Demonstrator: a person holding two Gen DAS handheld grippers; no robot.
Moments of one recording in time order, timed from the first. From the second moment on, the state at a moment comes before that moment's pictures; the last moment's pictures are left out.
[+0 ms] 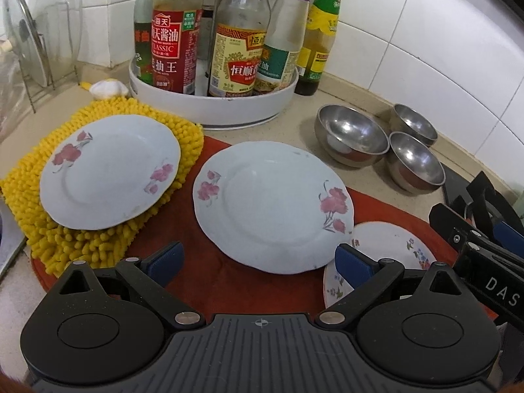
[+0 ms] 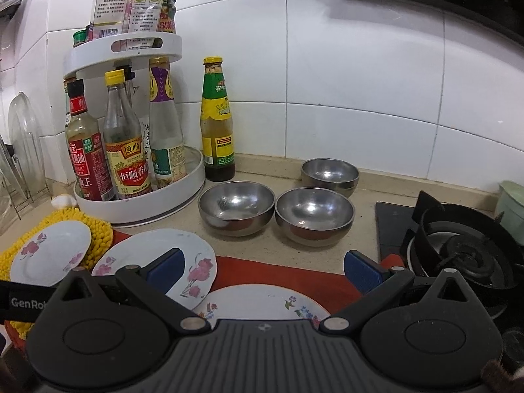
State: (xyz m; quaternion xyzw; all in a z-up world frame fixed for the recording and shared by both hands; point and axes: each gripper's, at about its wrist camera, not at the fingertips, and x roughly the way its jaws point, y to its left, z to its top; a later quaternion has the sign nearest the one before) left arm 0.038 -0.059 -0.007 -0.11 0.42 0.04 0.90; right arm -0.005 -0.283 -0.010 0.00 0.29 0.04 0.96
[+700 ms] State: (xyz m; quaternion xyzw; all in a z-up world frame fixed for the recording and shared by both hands) left arm 0.060 -0.085 -0.050 -0.11 0.49 -0.08 0.86; right arm 0.039 -0.326 -0.051 -0.08 0.37 0.07 0.93
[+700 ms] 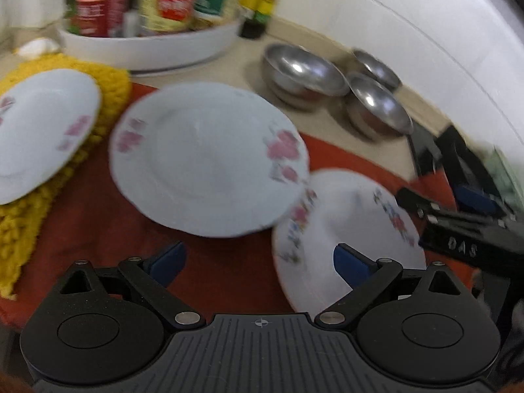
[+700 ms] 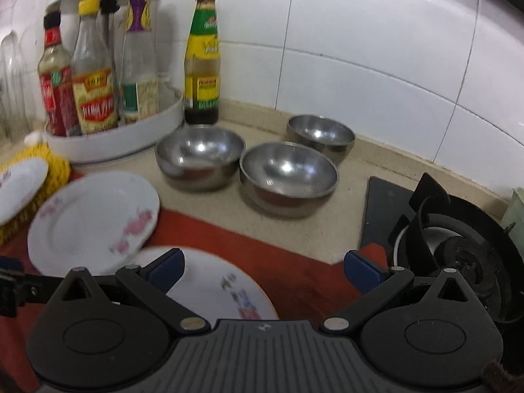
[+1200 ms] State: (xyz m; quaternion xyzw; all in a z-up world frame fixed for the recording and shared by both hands) left arm 0.069 -0.129 -0.063 -0.04 0.52 -0.12 0.85; right arm 0.048 -0.351 -0.077 -0.02 0.44 0.12 0.89
